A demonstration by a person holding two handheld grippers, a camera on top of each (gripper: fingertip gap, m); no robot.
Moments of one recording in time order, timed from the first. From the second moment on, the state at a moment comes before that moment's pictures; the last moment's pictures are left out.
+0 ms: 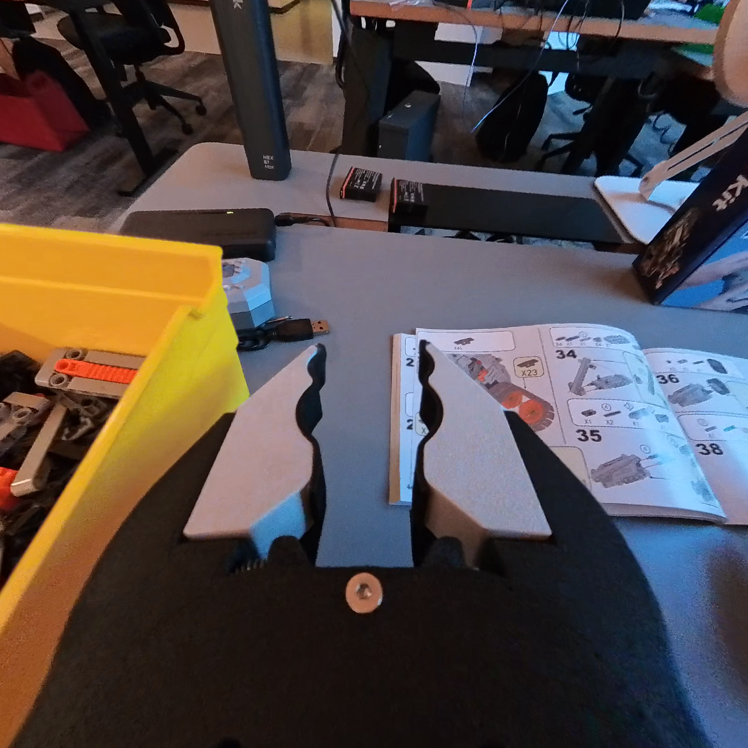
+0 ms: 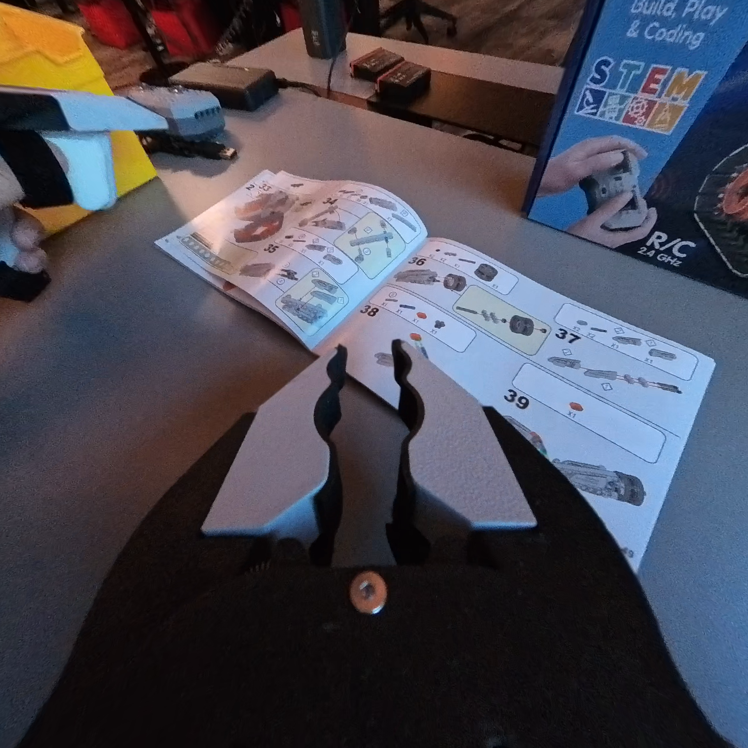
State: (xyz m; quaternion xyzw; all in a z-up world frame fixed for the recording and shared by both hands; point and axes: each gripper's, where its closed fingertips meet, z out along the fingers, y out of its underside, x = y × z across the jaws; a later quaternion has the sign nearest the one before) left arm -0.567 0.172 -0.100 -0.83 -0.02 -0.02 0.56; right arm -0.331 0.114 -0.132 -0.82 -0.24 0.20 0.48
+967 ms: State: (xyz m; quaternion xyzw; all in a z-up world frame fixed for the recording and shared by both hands) left arm -0.495 0.006 -0.012 -0.79 0.19 -0.35 0.46; right arm -0.391 0.117 -0.080 -0.76 -0.31 0.15 0.55
